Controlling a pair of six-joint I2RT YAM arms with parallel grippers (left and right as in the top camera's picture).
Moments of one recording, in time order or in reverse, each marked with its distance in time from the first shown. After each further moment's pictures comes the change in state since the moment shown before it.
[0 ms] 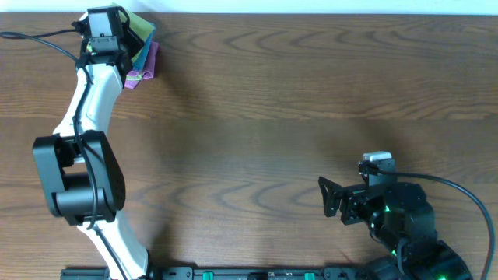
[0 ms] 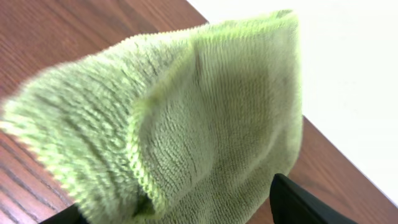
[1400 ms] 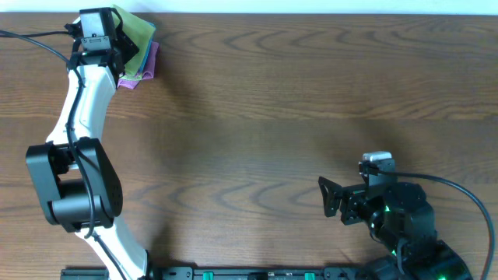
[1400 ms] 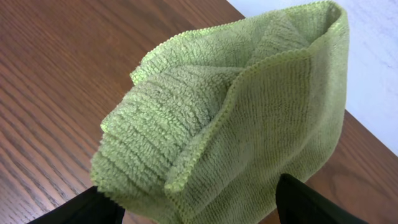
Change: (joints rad) left arm 0.023 -0.037 0.000 -0.122 -0.034 0.058; right arm 0.000 0.000 0.000 0.000 0.000 0.000
